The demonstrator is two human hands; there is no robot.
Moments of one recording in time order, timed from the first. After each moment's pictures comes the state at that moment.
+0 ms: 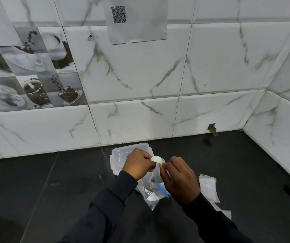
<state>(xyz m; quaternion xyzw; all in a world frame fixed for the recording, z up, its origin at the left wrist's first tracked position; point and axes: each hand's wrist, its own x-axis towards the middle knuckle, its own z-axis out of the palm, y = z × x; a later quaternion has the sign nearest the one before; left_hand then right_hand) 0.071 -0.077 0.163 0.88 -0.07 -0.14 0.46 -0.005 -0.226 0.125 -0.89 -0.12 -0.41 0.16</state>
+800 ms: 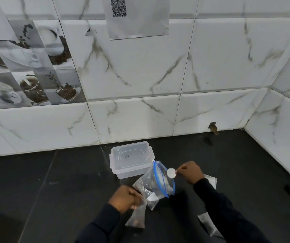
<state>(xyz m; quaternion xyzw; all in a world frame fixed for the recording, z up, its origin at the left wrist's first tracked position) 0.038 -0.019 0.058 0.80 0.02 -0.34 0.49 0.052 -0.305 0.066 -0.90 0.20 0.09 0.37</state>
